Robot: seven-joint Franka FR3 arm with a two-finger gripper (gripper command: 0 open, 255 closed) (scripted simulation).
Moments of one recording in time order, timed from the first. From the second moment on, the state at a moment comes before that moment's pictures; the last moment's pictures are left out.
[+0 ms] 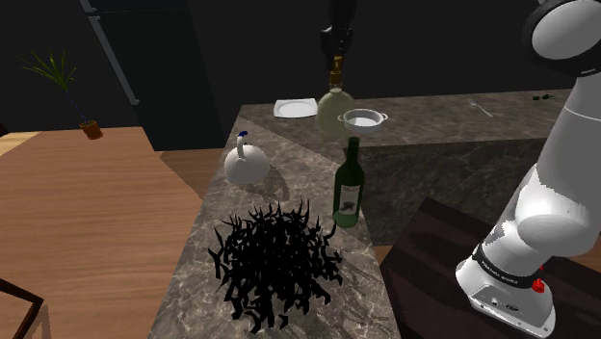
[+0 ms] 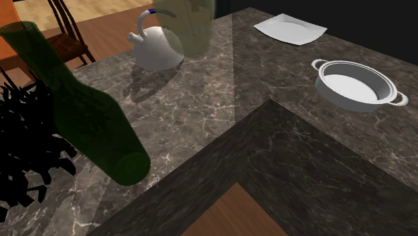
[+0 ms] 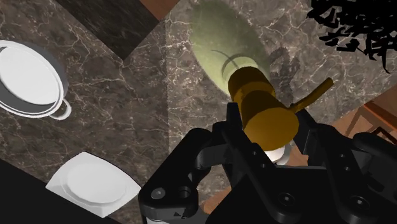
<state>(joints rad) 0.01 0.11 -0.13 -1.34 0.10 1.49 -0.14</state>
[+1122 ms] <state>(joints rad) 0.21 -0.16 0.08 -1.66 0.08 1.57 0.26</state>
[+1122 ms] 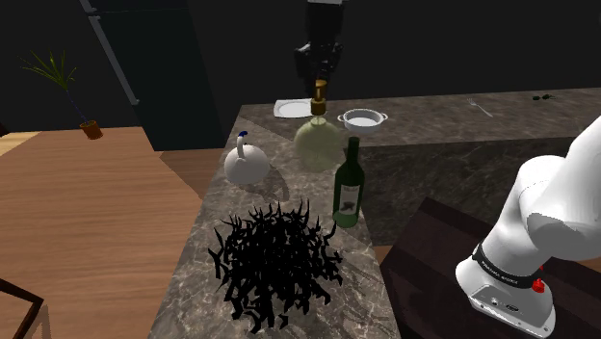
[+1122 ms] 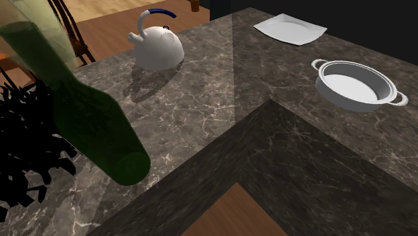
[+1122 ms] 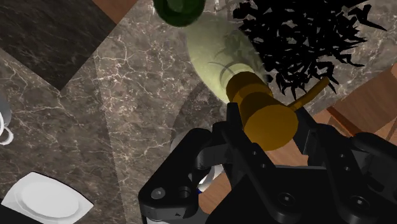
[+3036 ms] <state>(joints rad) 0.55 0.14 0.51 -1.33 -0.07 1.55 1.02</state>
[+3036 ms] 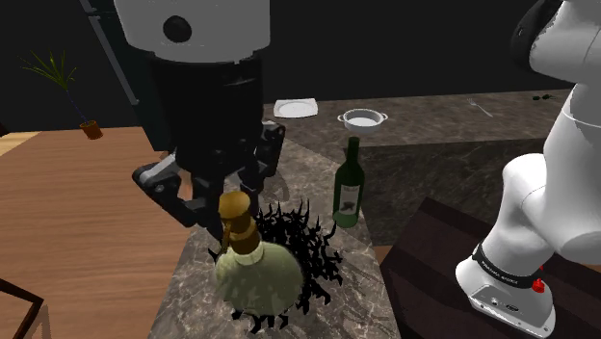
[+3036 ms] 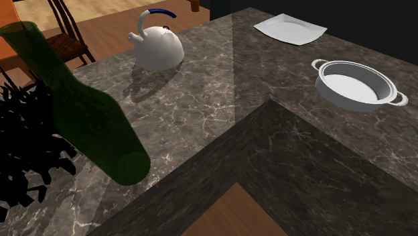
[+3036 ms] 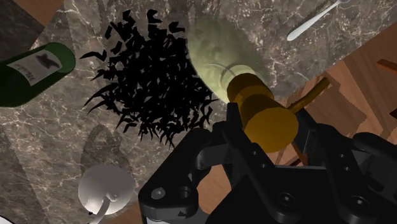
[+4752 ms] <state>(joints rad) 0.65 0.26 0.55 -1.47 -0.15 1.78 1.17</state>
